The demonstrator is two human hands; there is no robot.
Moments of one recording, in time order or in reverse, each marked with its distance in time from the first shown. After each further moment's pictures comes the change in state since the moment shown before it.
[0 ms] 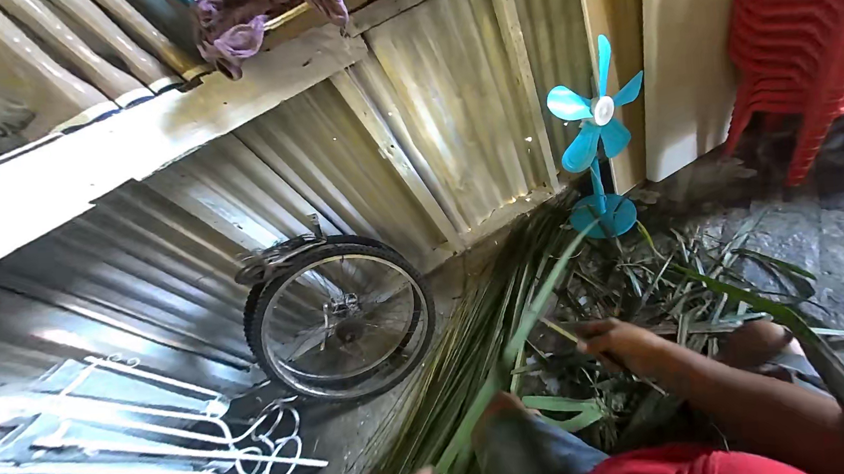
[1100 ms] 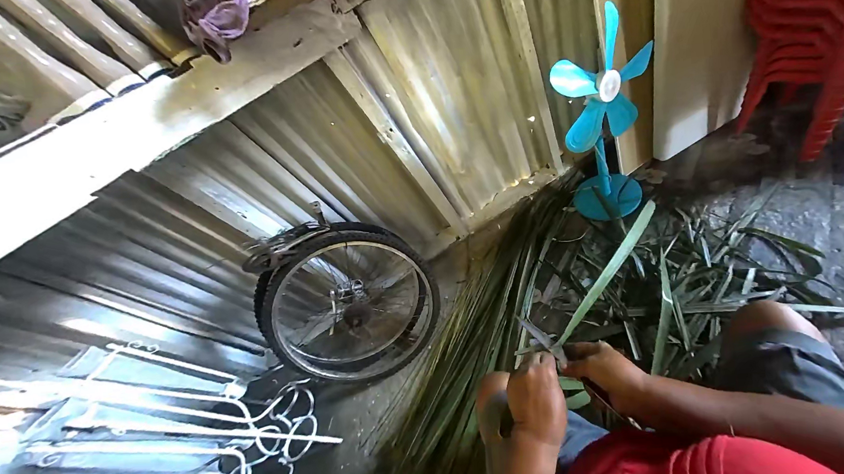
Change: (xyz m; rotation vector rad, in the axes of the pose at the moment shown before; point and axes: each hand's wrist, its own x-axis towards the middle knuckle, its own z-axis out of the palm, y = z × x) left_hand 0.036 0.227 0.045 0.333 0.166 0.300; right_hand -0.032 0.009 0.089 0.199 0.169 0.149
